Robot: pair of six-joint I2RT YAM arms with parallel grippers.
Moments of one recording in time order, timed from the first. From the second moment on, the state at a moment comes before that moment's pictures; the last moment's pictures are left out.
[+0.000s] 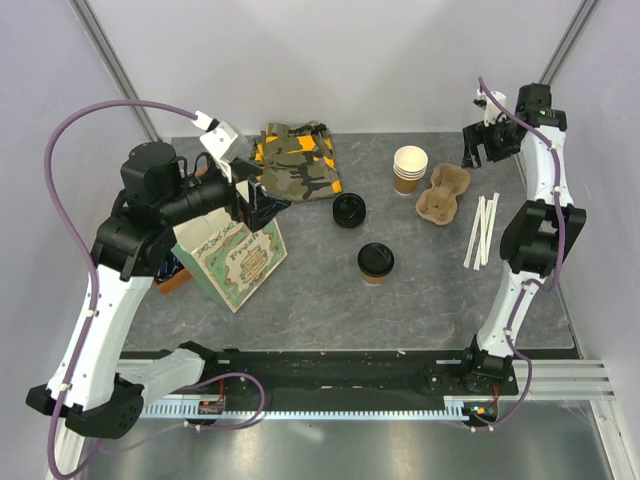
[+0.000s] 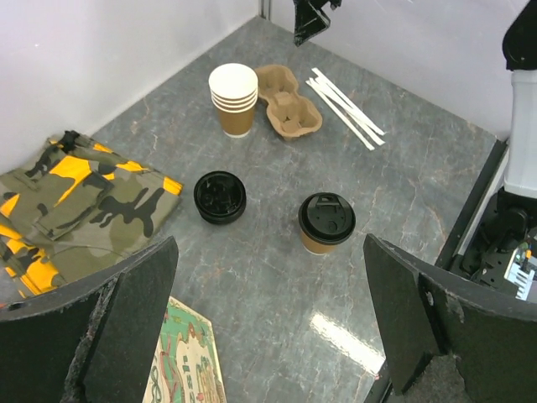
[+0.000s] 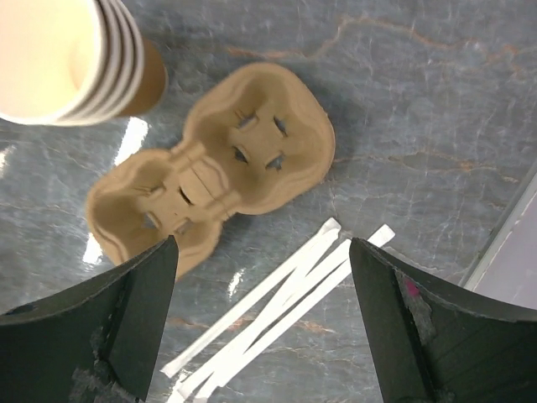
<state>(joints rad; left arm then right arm) -0.40 1.06 1.54 -0.68 0.52 0.07 -0.21 2.14 2.20 -1.02 -0.40 -0.51</state>
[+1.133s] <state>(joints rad) -0.40 1.17 1.53 -0.68 0.56 0.14 -0.20 2.47 2.29 -0.78 -0.40 -0.67</state>
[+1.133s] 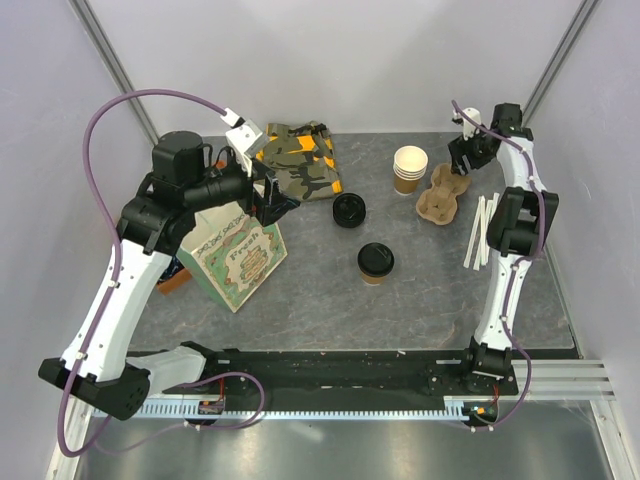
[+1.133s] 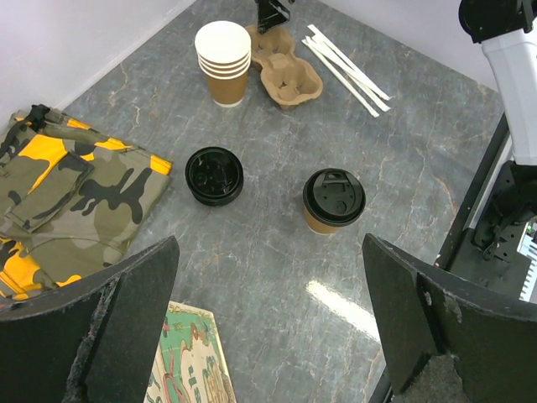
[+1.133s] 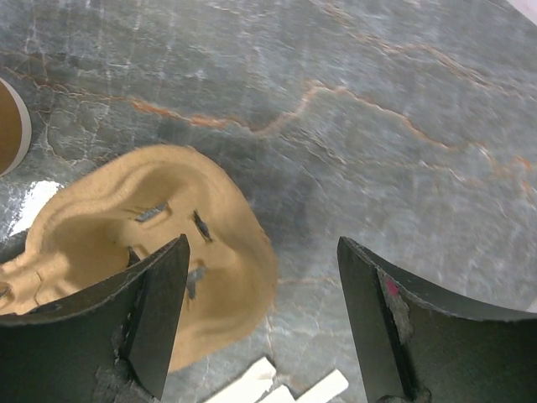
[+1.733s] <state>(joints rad) -0.39 1.18 1.50 -0.68 0.55 0.14 -0.15 2.50 2.29 -0.80 -0.34 -0.77</state>
